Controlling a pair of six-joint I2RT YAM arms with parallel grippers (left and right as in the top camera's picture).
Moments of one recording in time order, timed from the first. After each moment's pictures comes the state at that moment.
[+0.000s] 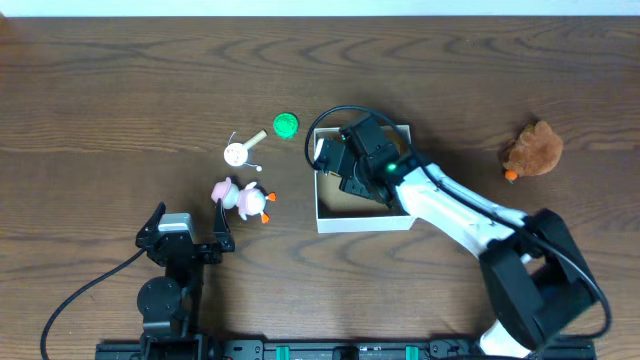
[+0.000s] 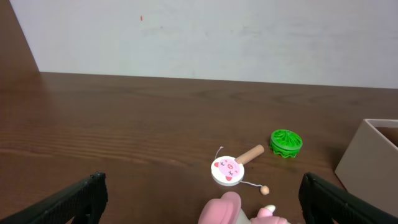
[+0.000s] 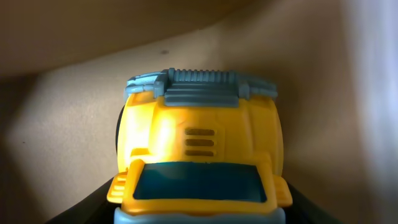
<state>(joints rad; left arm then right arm) 0.02 0.02 0.02 -0.11 0.01 -0.04 0.61 1.81 1.10 -0.34 0.08 -0.71</state>
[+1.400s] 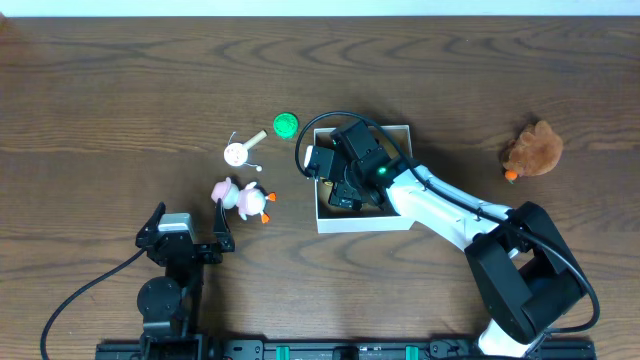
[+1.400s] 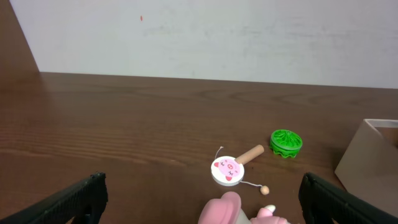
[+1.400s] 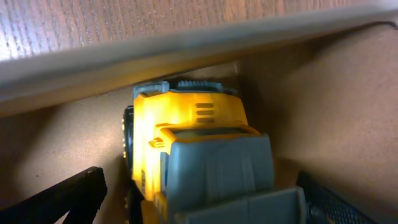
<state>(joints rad) 0.02 0.02 0.02 -0.11 0.01 -0.04 0.64 1.85 1.10 -0.27 0.04 -0.74</state>
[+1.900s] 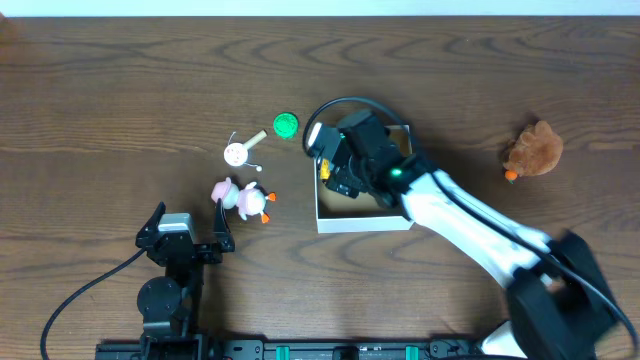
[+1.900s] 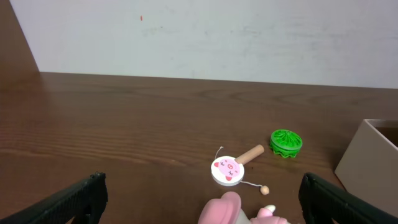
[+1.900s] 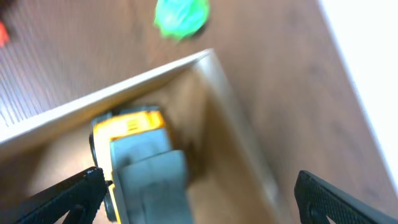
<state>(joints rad) 0.02 0.02 0.02 -0.11 0.01 -0.04 0.64 1.66 1.10 -0.28 0.10 -0.56</state>
